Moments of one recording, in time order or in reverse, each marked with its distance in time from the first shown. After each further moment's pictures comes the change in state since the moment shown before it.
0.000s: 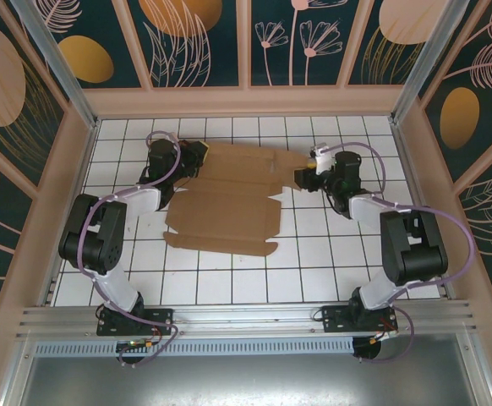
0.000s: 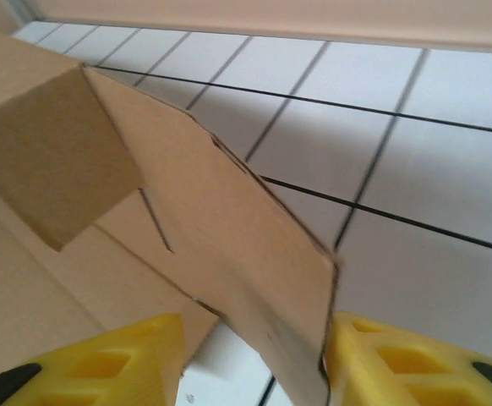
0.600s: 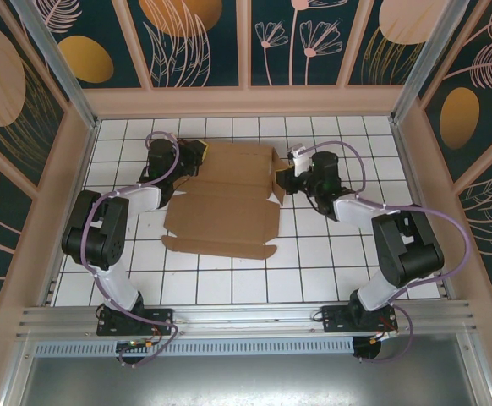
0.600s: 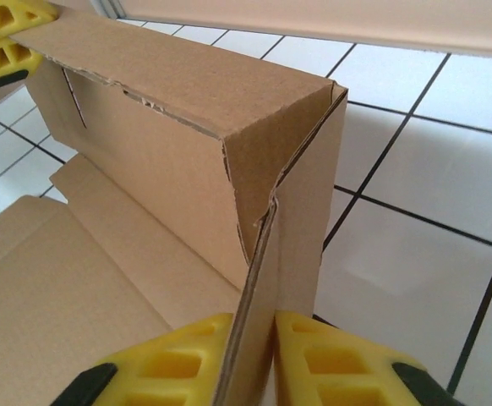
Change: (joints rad) left arm 0.014 0.036 0.010 0.045 0.007 -0.071; right arm 0.189 -0.009 0.026 0.006 0.068 0.096
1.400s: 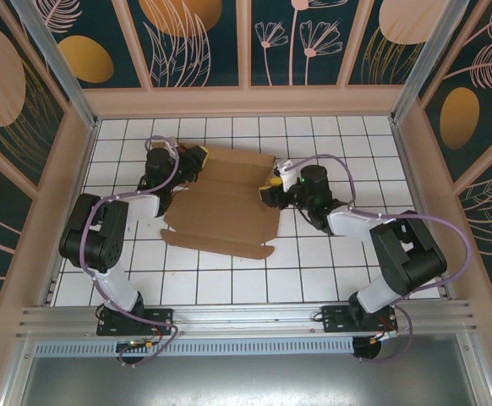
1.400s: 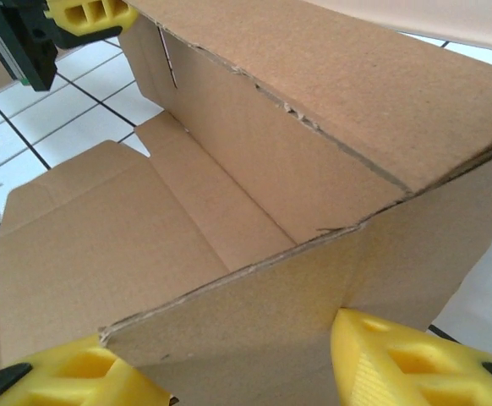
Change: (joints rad) left arm 0.002 -0.038 -0.120 0.138 0.082 0.085; right arm 0.132 -0.052 -0.125 0.095 0.050 -0.101
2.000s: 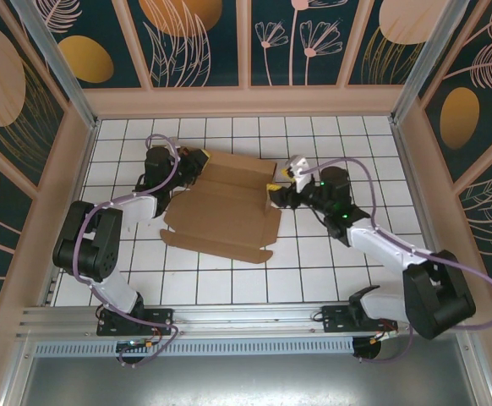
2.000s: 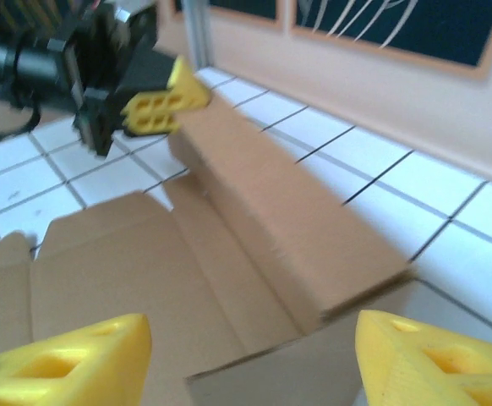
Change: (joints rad) left arm -0.006 -0.065 0.011 -0.160 0.016 0.151; right arm -0.072 -0.315 -0.045 -0.100 -0.068 -0.055
